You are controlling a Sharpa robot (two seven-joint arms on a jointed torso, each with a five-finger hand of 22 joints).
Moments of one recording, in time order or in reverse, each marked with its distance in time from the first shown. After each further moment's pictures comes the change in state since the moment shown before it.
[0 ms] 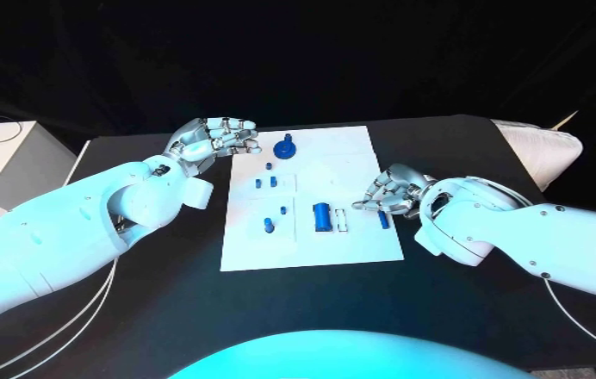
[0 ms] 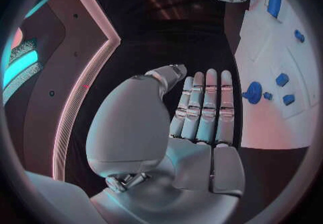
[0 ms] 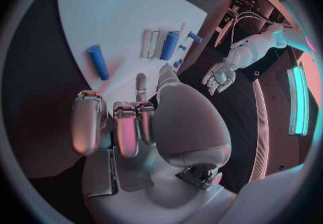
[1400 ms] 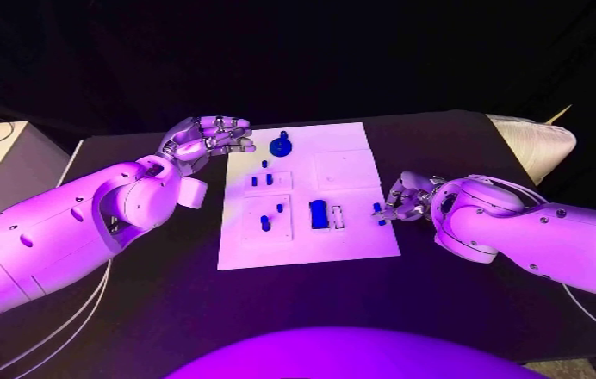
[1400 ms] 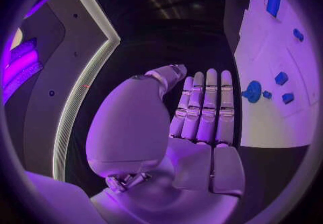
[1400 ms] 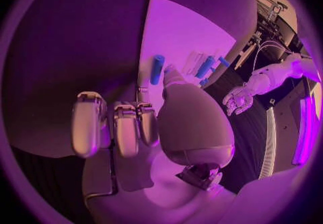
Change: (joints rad) left arm 0.000 -0.001 0.000 0.000 0.000 0.000 0.000; left_hand 0.000 0.000 0.000 0.000 0.000 0.000 0.000 0.000 -0.001 0.000 0.000 0.000 0.000 0.004 0.004 0.000 0.002 0.000 0.004 -0.004 -0.004 -0.003; right arm -0.030 -0.029 0.002 -0.043 -0.216 0.150 -0.131; right_hand -0.069 -0.045 0.045 0.002 0.000 0.071 -0.019 -0.006 -0.009 0.002 -0.002 0.023 0.001 0.000 0.000 0.000 0.000 0.000 0.000 0.000 0.028 -0.001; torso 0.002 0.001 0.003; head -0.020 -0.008
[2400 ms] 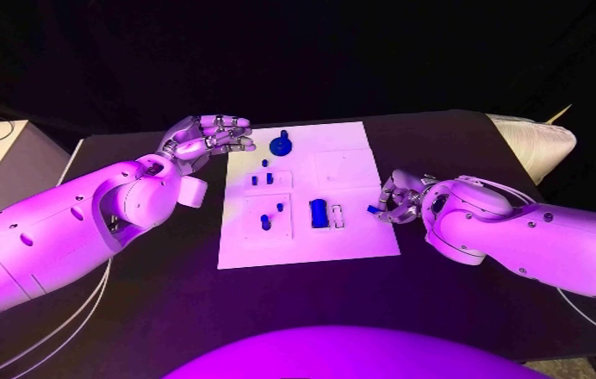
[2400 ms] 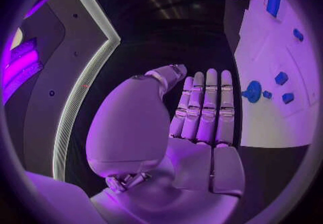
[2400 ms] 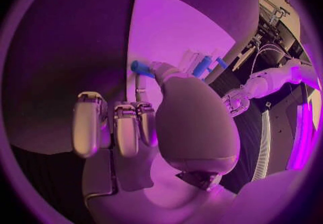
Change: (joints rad) left arm 0.000 -0.001 0.000 0.000 0.000 0.000 0.000; left_hand 0.000 0.000 0.000 0.000 0.000 0.000 0.000 0.000 0.000 0.000 0.000 0.000 0.000 0.004 -0.004 -0.005 0.001 0.000 0.004 0.004 -0.007 -0.002; right arm -0.011 0.028 0.001 0.009 -0.051 -0.039 -0.010; right_hand 0.143 -0.094 0.379 -0.016 0.244 -0.001 -0.003 -0.042 0.003 -0.002 -0.005 -0.004 0.000 -0.002 -0.006 0.000 0.000 0.000 0.000 -0.007 0.000 0.001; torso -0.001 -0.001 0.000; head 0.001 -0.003
